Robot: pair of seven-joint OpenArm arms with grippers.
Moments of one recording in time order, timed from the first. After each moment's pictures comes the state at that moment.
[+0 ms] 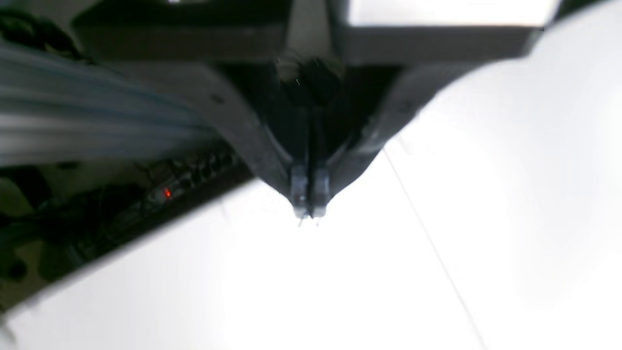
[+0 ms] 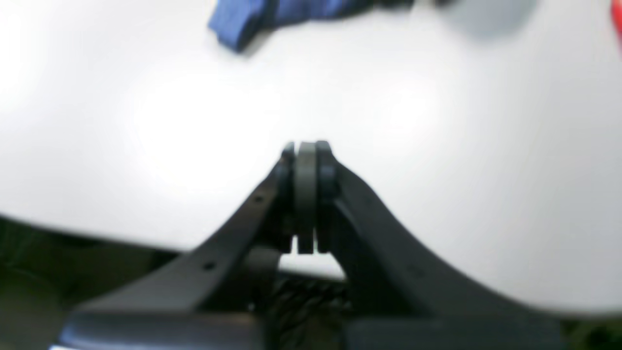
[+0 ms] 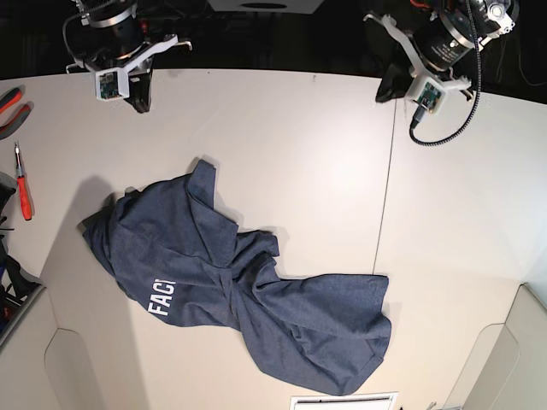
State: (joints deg) left arm 41.5 -13.8 -9.4 111.8 -9.0 -29.5 16.6; right arm -39.8 11.3 -3.6 102.1 2.4 1.4 -9.0
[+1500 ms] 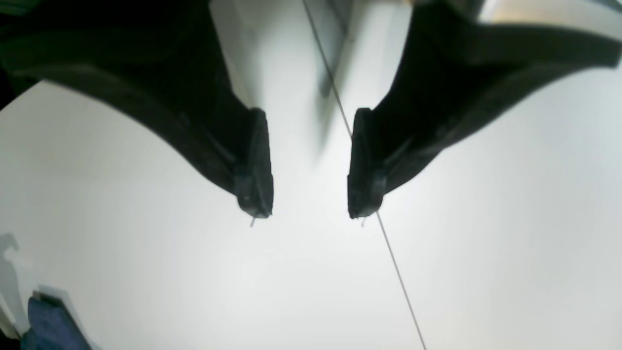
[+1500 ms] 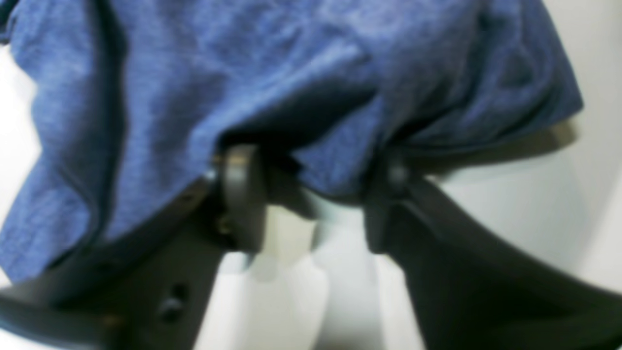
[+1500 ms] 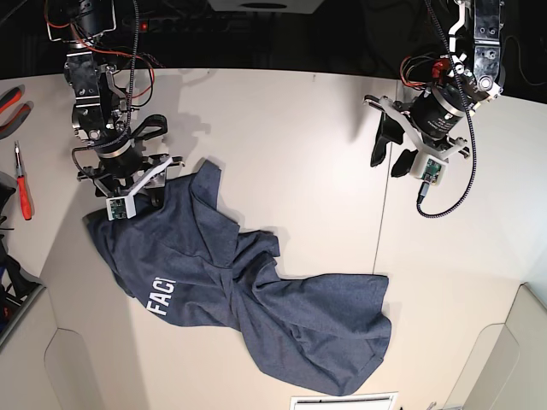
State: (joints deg) left arm 22.8 -11.4 -9.1 96.9 -9.5 -26.7 16.7; right arm -2.6 10.5 -4.3 66.6 4.4 7.7 -12.6
